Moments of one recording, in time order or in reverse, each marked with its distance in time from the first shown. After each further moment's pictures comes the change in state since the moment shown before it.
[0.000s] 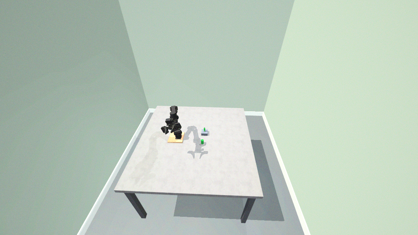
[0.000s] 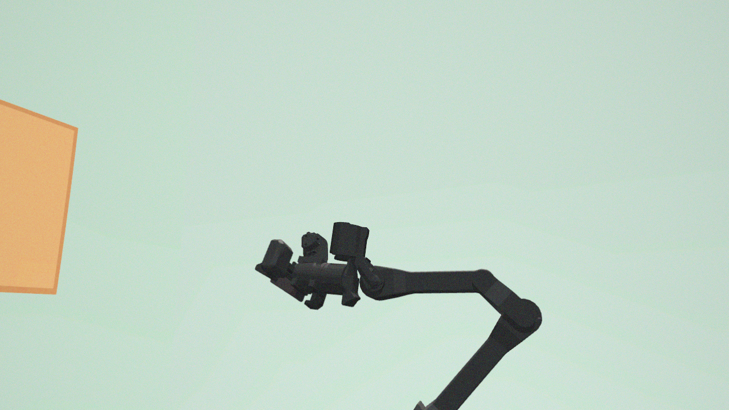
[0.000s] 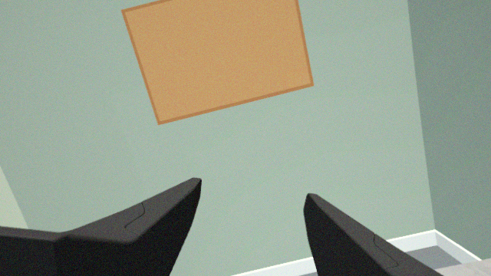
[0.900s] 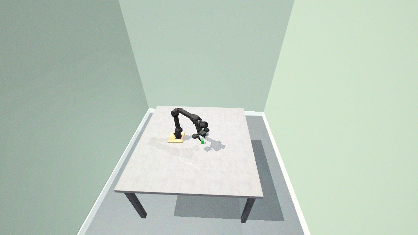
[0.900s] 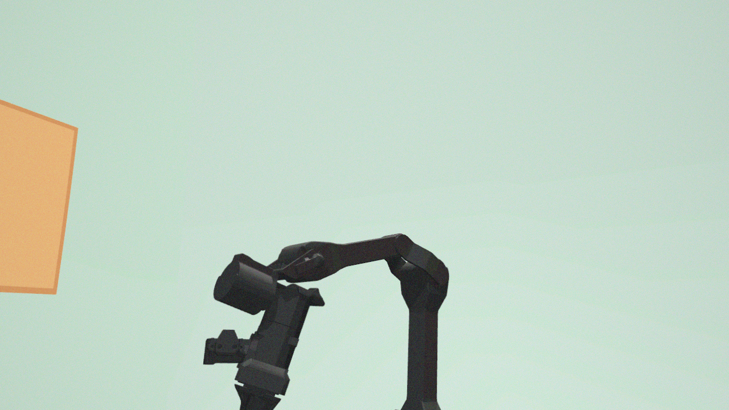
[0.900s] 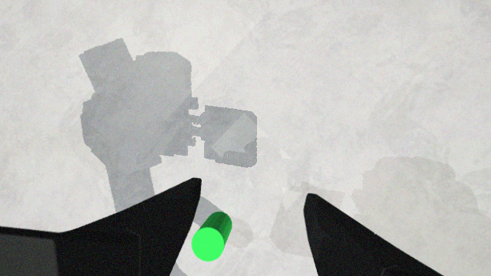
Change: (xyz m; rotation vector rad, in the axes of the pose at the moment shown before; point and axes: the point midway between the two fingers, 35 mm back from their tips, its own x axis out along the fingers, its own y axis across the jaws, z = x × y) arm -0.196 0.170 -0.276 -0.614 1.468 0.464
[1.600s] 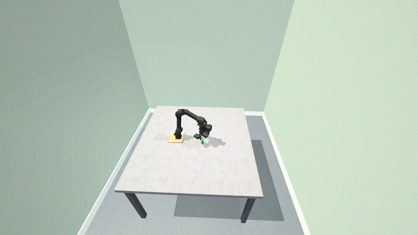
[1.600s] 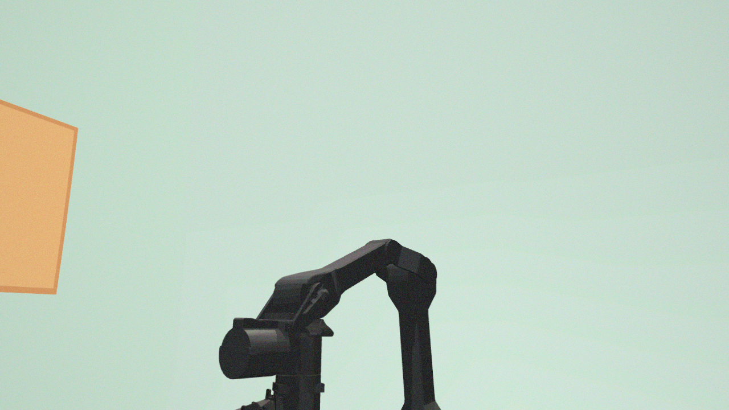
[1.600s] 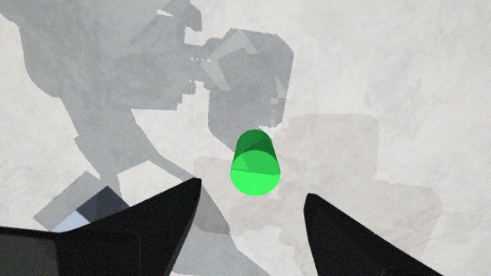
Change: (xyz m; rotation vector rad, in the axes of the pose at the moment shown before) arm 0.047 0.035 -0.079 -0.131 0.320 -0.074
